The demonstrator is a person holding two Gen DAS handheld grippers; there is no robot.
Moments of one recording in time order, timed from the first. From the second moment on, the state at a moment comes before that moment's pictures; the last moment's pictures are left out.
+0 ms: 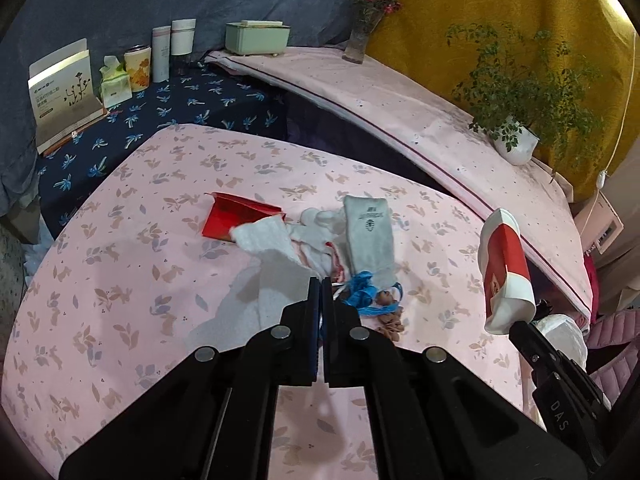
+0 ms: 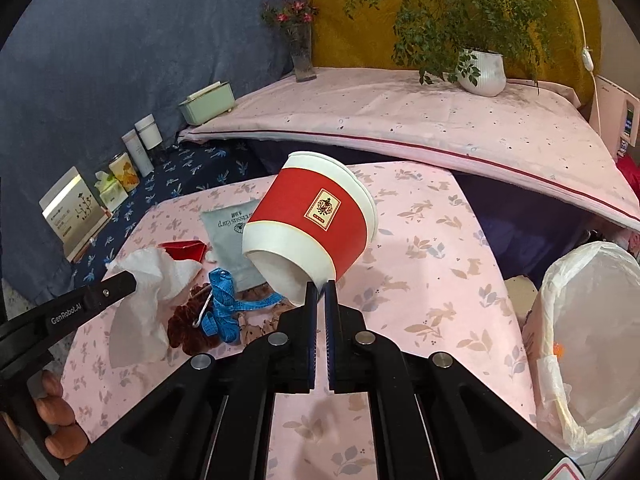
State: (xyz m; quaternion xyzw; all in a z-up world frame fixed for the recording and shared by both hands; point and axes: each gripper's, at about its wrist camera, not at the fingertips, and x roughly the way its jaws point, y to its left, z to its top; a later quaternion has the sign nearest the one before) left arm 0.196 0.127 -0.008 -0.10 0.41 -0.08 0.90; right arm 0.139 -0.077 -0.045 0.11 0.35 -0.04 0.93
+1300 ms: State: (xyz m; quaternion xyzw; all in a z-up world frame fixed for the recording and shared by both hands) left arm 0.098 -0.152 0.070 0.00 0.37 -0.31 0.87; right arm 0.000 -0.295 -0.035 0.23 0.28 -0.18 0.91
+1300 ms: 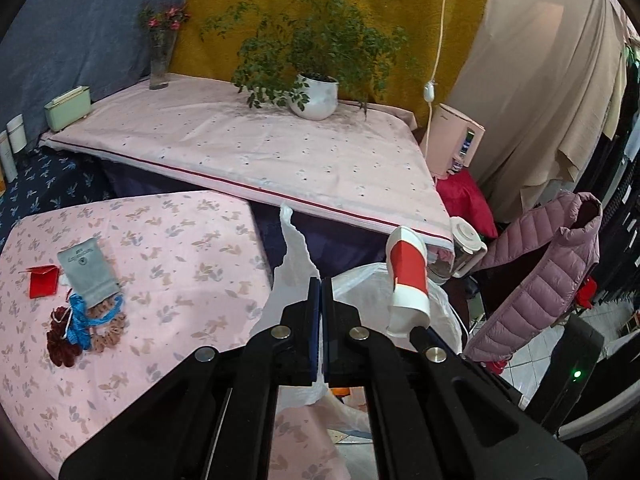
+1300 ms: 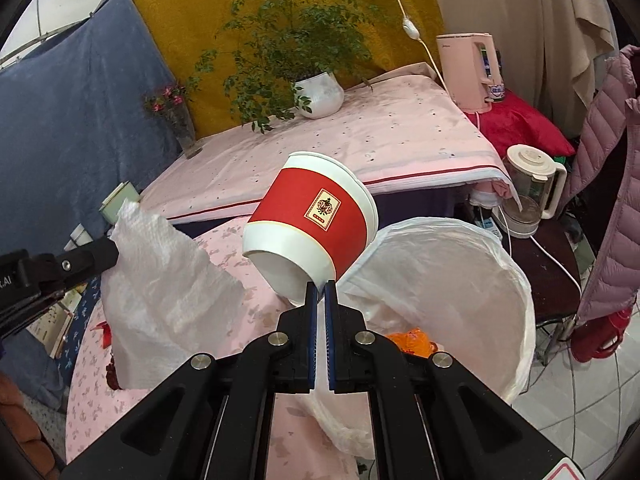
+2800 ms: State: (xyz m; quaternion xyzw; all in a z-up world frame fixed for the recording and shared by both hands) left arm 0.106 -0.187 -0.008 0.05 0.42 -0.25 0.87; right arm -0.007 -0.322 -0.077 0.24 0.32 -0.20 0.89
